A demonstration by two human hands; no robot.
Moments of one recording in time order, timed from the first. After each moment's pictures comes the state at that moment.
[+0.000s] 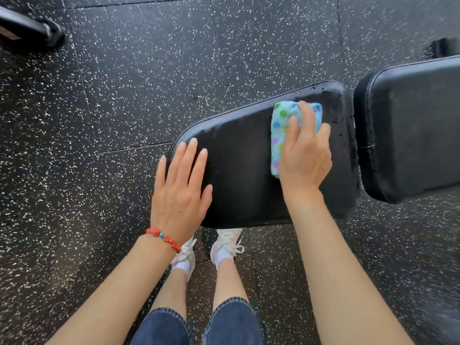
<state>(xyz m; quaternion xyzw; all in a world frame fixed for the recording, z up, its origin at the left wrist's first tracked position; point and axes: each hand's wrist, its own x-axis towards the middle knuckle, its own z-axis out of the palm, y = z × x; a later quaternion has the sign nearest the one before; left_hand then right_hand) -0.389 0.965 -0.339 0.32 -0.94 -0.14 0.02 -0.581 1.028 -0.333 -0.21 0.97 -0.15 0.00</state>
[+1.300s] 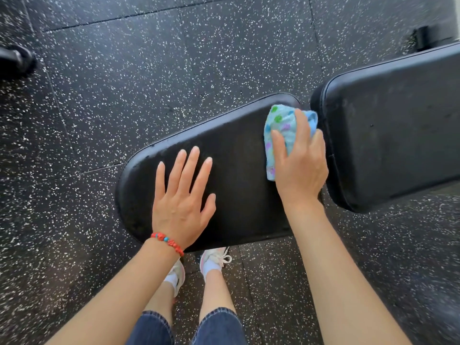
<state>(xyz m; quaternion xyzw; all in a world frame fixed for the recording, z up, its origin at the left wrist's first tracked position) -0.465 0.993 -0.353 0.29 -0.95 -0.10 0.01 -0.653 1.074 -0.345 -0.27 0.95 -0.16 -0.06</state>
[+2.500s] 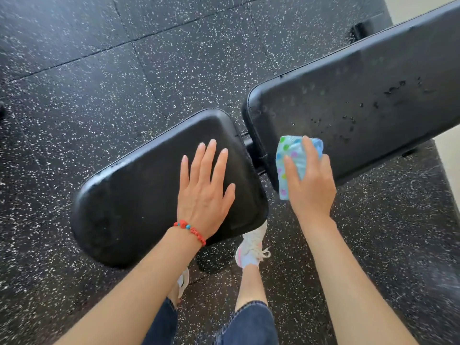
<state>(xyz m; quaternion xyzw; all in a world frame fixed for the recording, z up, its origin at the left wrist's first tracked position) -0.580 1.054 -0.322 0.23 -0.96 -0.16 0.02 -0.712 1.192 -0.313 -0.17 0.97 -0.18 0.04</state>
